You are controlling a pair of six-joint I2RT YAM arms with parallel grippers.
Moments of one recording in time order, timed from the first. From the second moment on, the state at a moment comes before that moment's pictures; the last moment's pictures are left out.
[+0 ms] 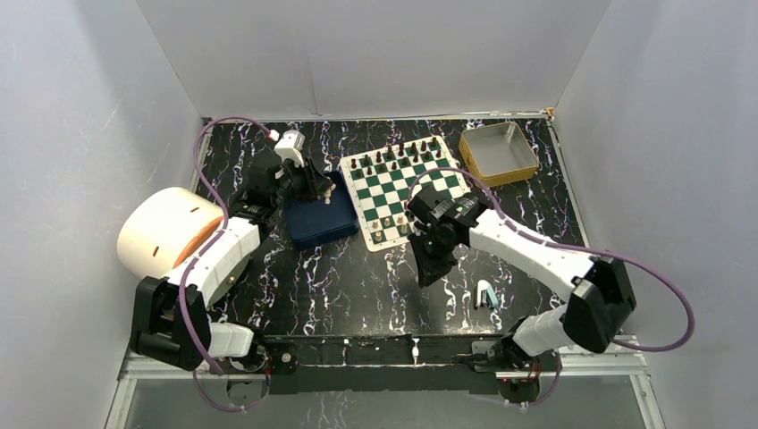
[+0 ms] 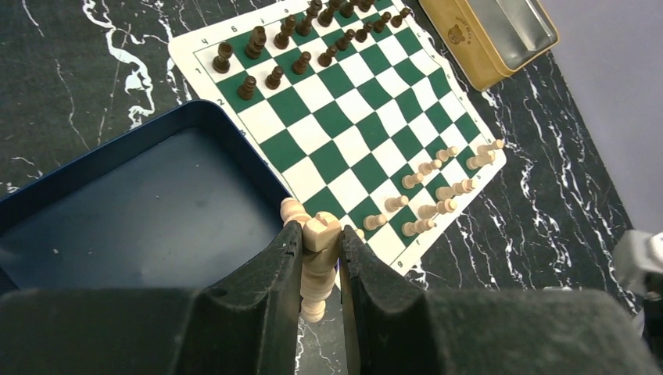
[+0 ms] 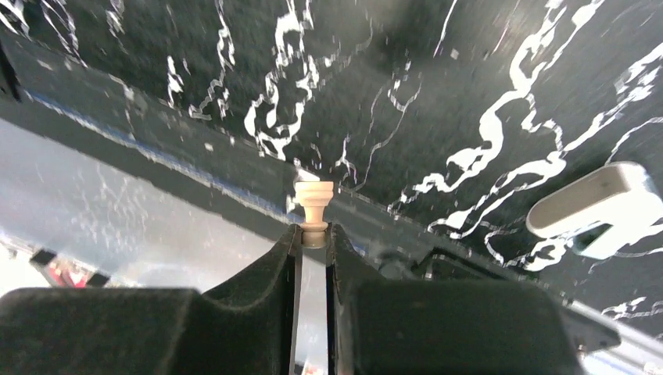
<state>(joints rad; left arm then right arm) -0.29 1.31 0.88 0.04 0.29 -0.35 0.82 1.38 1.14 -1.05 -0.20 0.47</state>
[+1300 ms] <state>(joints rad) -0.34 1.28 0.88 -0.09 0.14 -0.23 0.86 1.72 1.06 -1.18 -0.24 0.41</state>
